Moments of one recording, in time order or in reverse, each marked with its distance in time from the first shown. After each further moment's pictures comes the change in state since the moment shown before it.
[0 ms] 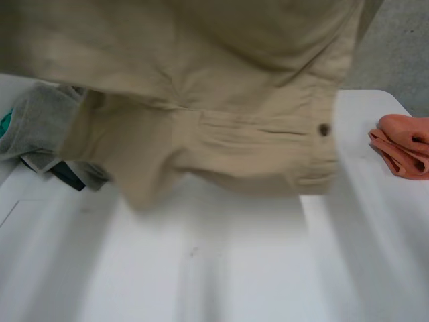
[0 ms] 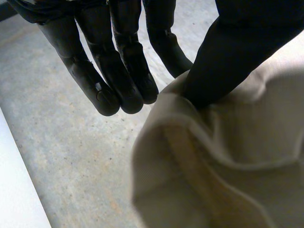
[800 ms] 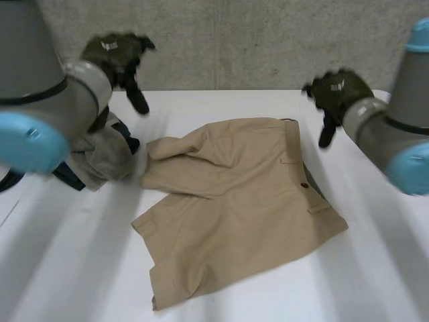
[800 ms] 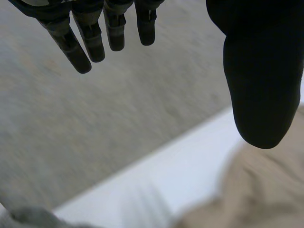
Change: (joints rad) left arm -0.007 -0.540 -0.017 -0.137 -0.017 -0.141; right arm 0.098 0.348 0.264 0.022 0.138 -0.371; left_hand -0.942 -0.992 -0.974 -0.995 -0.943; right_hand -0.849 -0.958 -0.973 -0.975 -0.927
